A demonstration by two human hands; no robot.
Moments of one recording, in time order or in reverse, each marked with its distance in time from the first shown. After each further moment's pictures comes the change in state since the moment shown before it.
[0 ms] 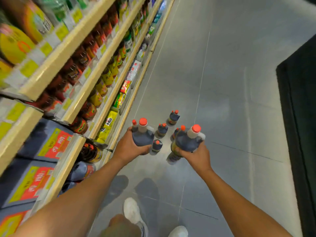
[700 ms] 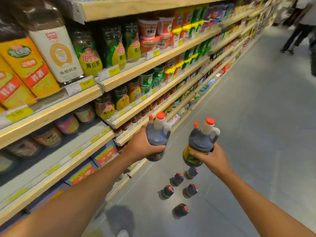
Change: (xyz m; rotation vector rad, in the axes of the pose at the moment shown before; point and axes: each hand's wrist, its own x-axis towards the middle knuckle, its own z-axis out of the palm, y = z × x) left_hand -0.101 0.196 -0.185 -0.043 0.322 0.038; right_hand 0.012 -0.279 -0.080 -0.106 -0.369 -0.440
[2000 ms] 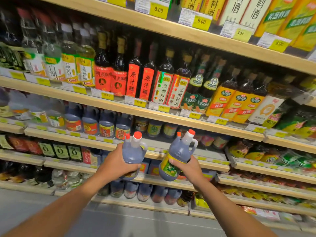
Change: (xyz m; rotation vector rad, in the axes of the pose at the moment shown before) left_hand -0.500 -0.201 -0.188 -0.150 0.924 -0.508; right_hand -0.228 -0.210 0.379 0.028 -0.945 -0.350
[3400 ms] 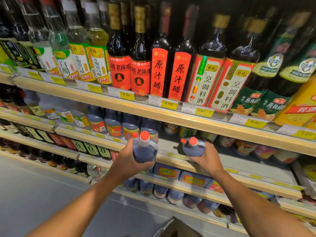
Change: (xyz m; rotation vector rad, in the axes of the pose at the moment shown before) left_hand 0.097 -0.069 -0.017 0.053 0.221 0.114; right_hand 0.202 0.047 0.062 -0.466 -0.070 -0.301
